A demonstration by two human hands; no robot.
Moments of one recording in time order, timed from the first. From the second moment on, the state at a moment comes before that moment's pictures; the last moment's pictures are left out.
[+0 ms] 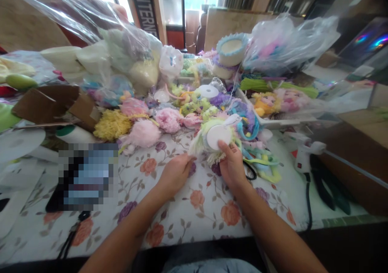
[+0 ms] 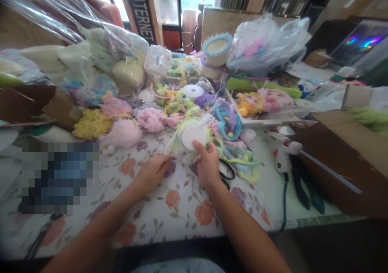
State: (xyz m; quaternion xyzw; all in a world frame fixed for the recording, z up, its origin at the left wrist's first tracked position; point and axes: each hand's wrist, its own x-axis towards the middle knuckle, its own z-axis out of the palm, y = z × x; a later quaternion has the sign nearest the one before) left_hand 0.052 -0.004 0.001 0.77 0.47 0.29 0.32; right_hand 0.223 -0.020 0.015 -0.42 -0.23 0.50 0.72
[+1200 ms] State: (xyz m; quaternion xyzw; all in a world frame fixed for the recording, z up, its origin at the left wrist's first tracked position) left_hand 0.025 0.005 0.036 0.71 0.33 0.10 0.61; right_hand 0.225 -0.020 0.017 -0.39 -0.25 0.57 0.68
